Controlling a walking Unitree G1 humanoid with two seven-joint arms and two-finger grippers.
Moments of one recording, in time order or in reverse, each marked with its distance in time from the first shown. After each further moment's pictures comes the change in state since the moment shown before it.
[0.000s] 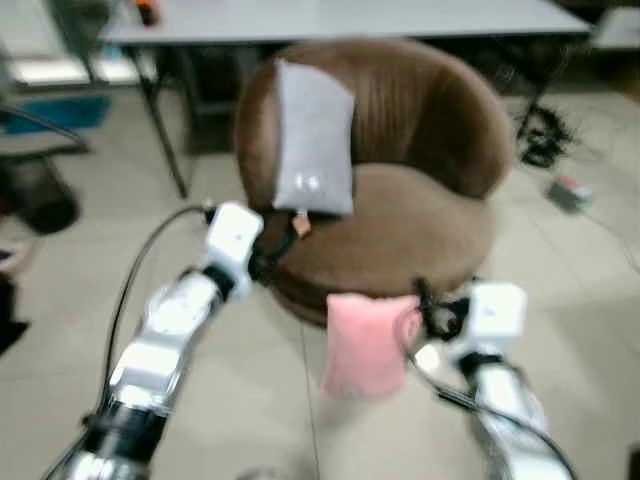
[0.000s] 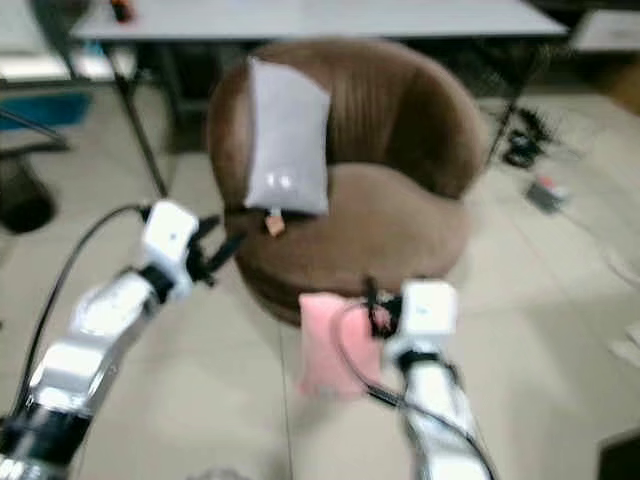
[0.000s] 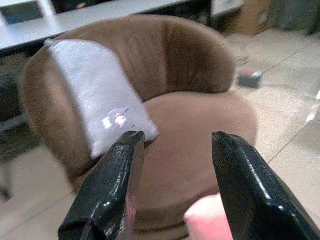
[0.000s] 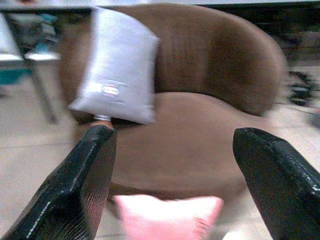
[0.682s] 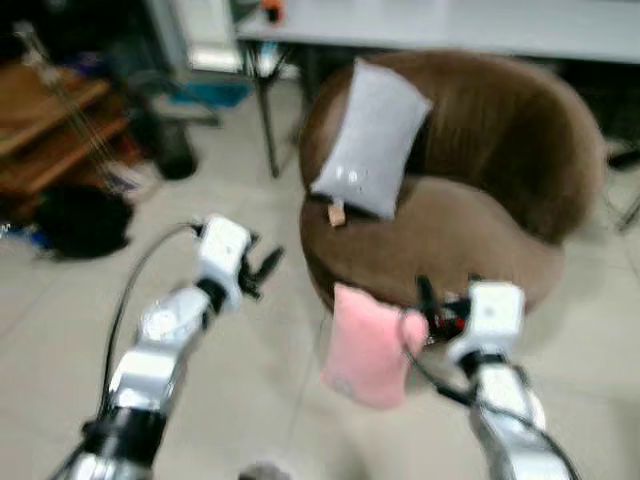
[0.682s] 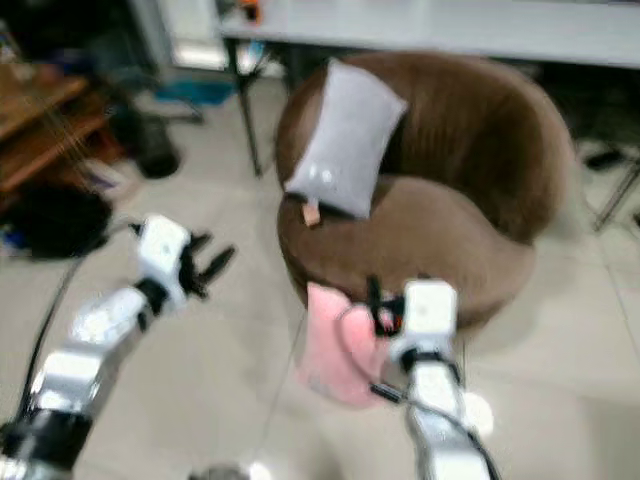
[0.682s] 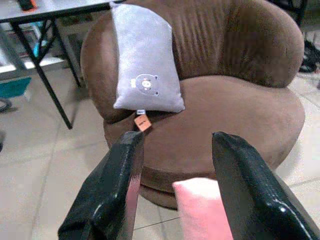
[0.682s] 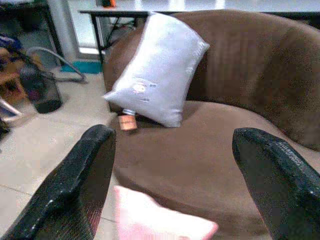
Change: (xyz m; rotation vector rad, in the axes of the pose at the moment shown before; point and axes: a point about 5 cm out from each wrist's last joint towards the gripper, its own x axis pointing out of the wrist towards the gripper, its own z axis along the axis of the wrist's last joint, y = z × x) left arm -0.005 0.000 -0.023 -0.066 0.054 0.016; right arm 0.004 -0.014 -0.009 -0.037 0.006 -0.049
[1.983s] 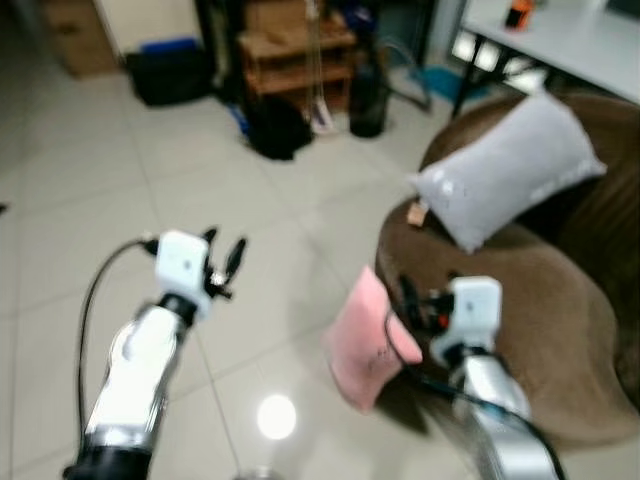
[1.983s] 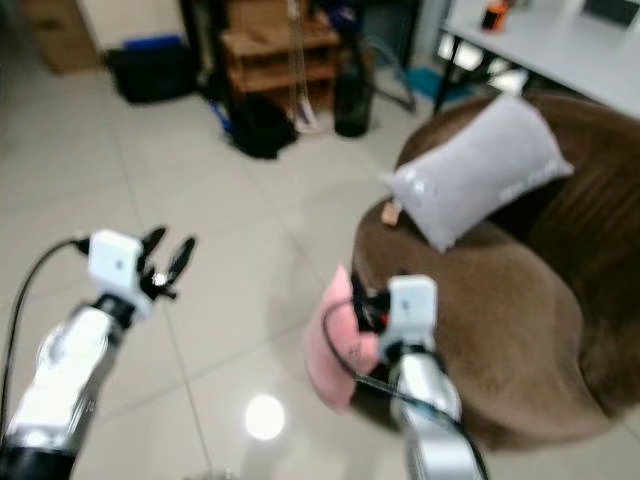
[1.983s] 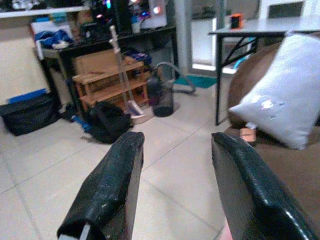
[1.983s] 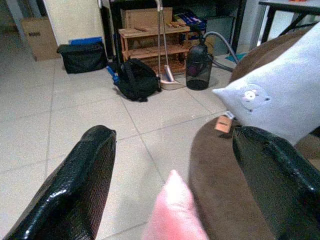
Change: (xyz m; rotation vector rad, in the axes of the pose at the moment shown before) left arm -0.030 0.011 0.000 0.029 -0.174 0.198; right arm 0.010 0.012 -0.004 0.025 -0.004 0.094
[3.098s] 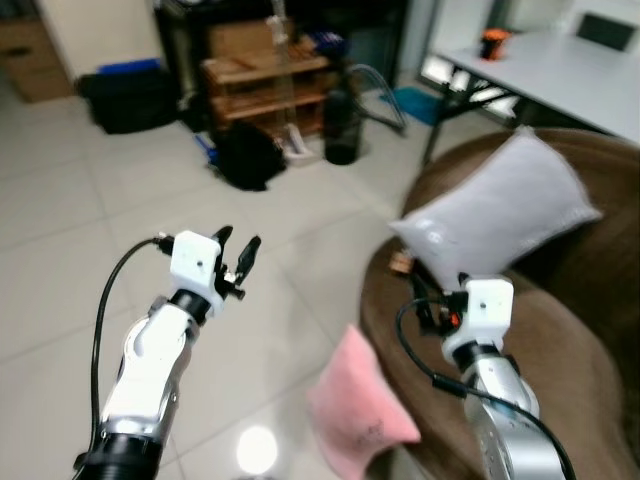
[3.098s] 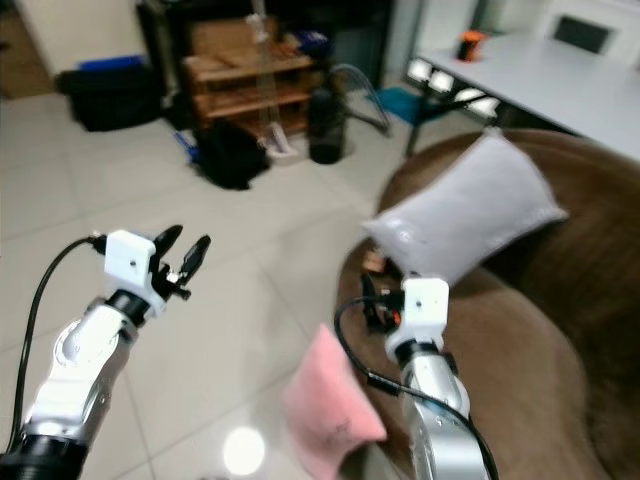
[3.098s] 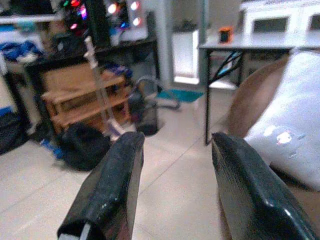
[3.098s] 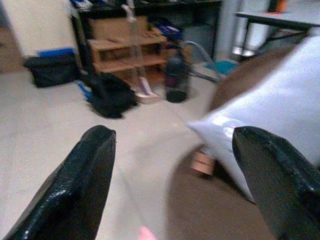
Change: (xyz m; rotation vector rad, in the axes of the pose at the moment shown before) left arm 0.006 0.000 -0.004 0.008 -0.005 -0.024; right arm 0.003 -0.001 0.002 0.051 -0.001 0.015
